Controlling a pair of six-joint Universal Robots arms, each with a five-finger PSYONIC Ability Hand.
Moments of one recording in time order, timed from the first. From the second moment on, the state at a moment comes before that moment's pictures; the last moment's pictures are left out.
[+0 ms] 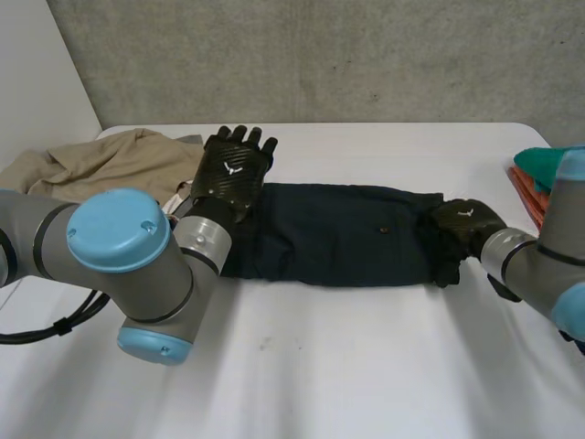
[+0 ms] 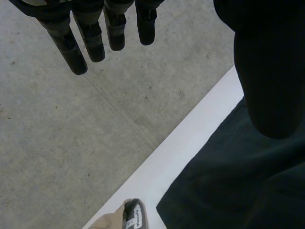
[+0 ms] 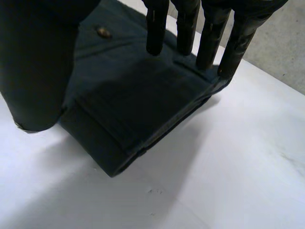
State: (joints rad) left arm 4.11 -2.10 -1.48 3.65 -1.63 3.57; right arm 1.78 -0.97 1.41 0.03 1.34 2.77; left_hand 0.19 0.21 0.21 0.21 0.05; right_hand 0.31 0.33 0.33 0.33 0.15
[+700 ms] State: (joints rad) left arm 4.09 -1.97 -1.54 3.56 -1.61 3.51; right arm 1.59 -1.13 1.48 -0.01 1.35 2.19; left_hand 0.19 0.21 0.21 0.21 0.05; right_hand 0.83 1.18 1.17 1.19 0.97
